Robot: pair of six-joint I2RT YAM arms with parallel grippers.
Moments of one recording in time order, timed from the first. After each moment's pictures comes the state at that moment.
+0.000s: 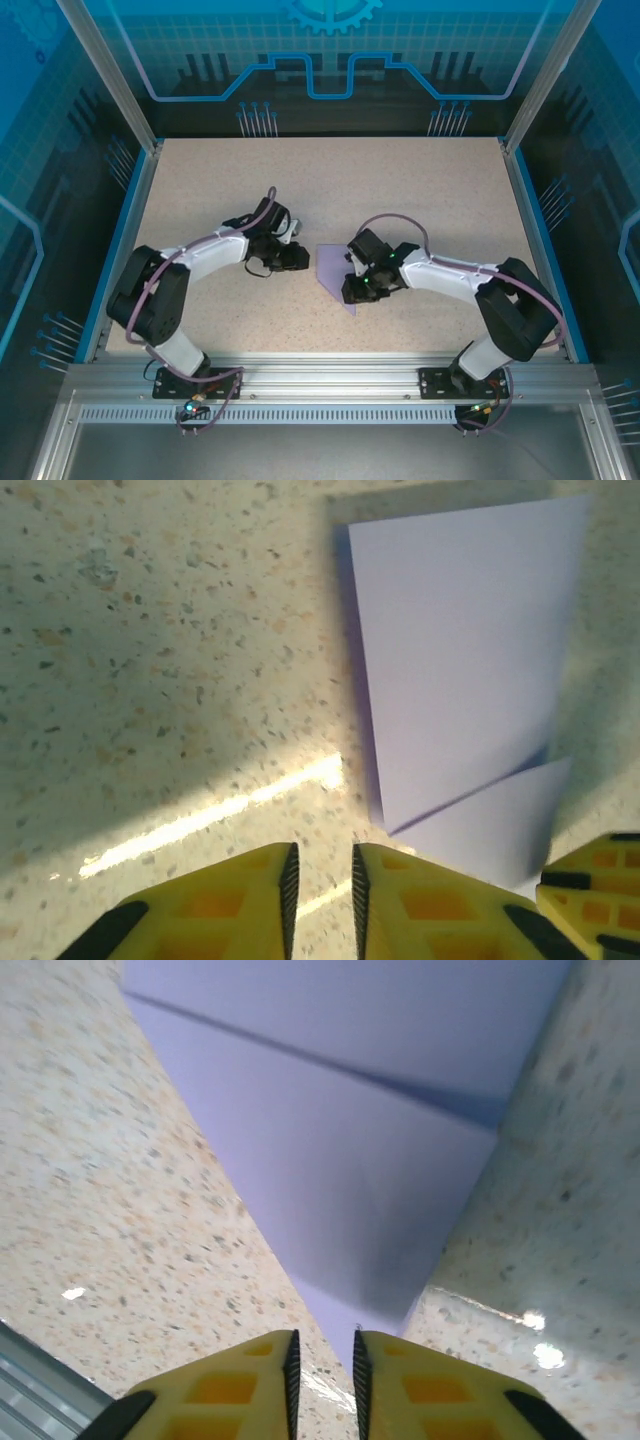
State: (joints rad) left arm -0.43 1.61 0.95 -0.48 0.42 -0.47; right arm 0.72 1.54 0.89 -0.56 -0.25 0.54
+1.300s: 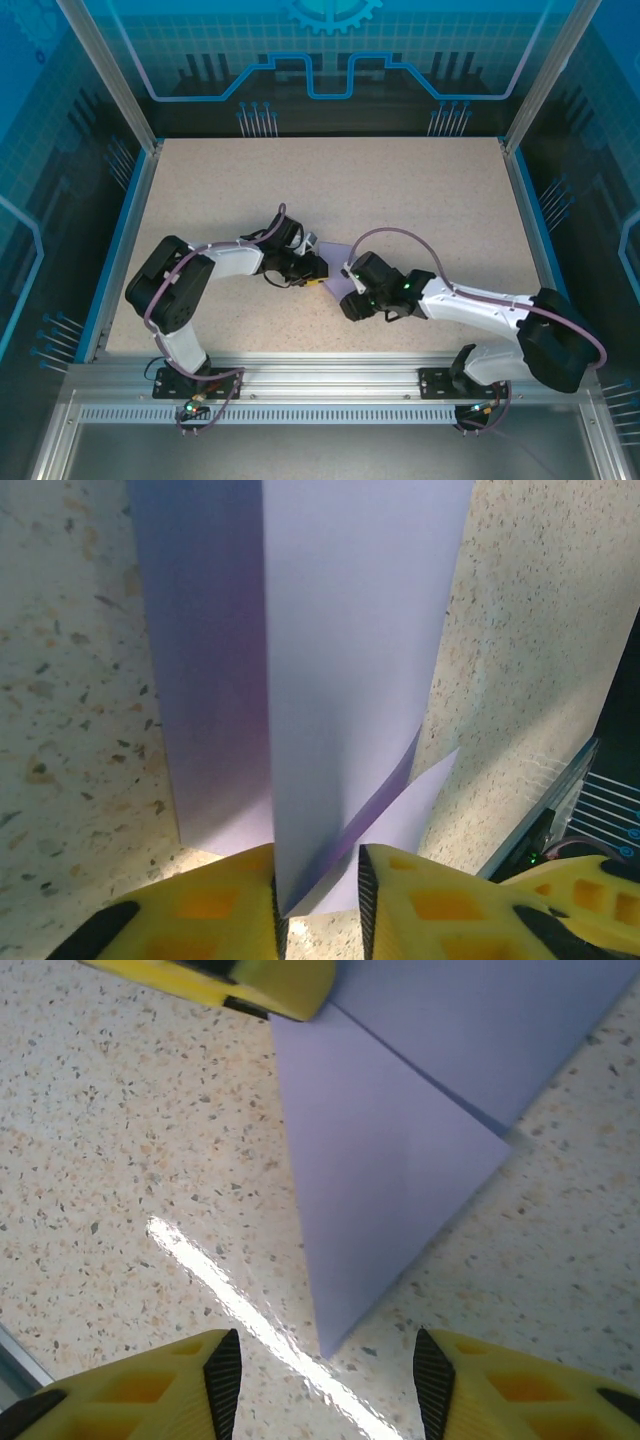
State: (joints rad) left arm -0.51 1.75 0.86 -0.14 0.63 -0.79; right arm 0.90 1.33 0.69 -0.42 0.00 0.33
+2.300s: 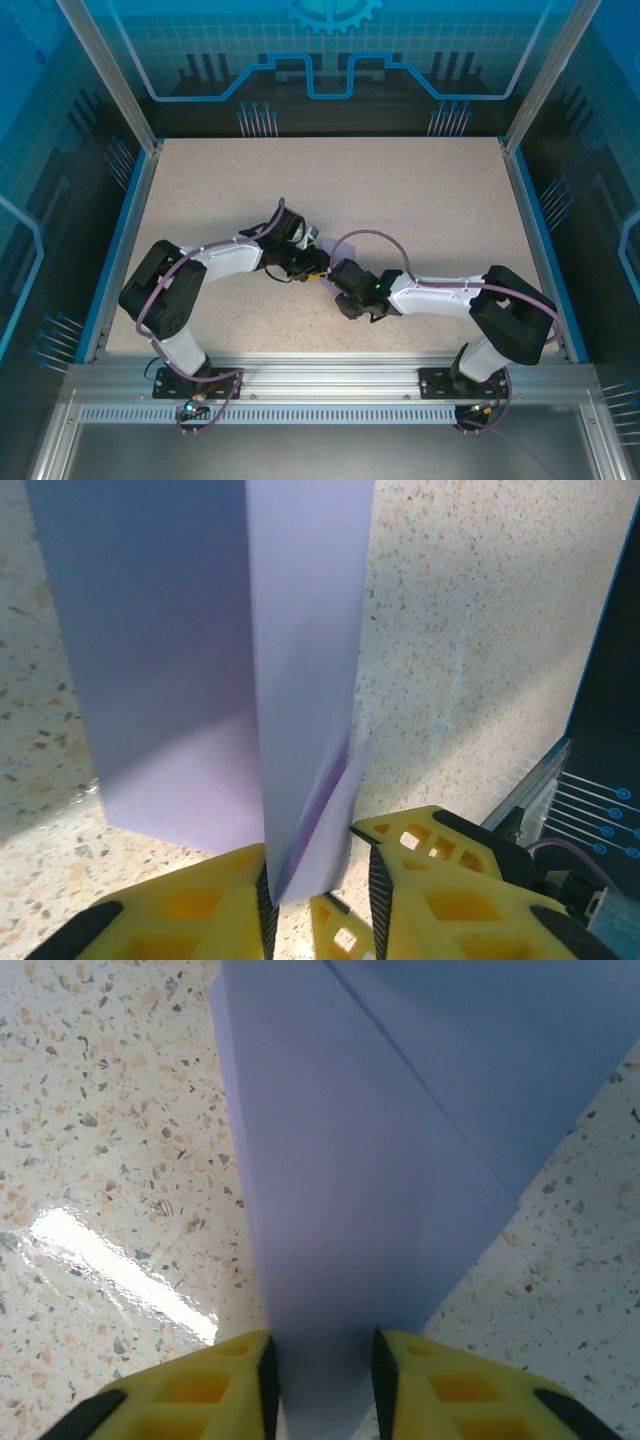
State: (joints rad) left arm -0.53 1.70 0.92 -0.22 0.61 -0.81; right arm 0.96 1.55 0.77 -0.38 0.19 0.33
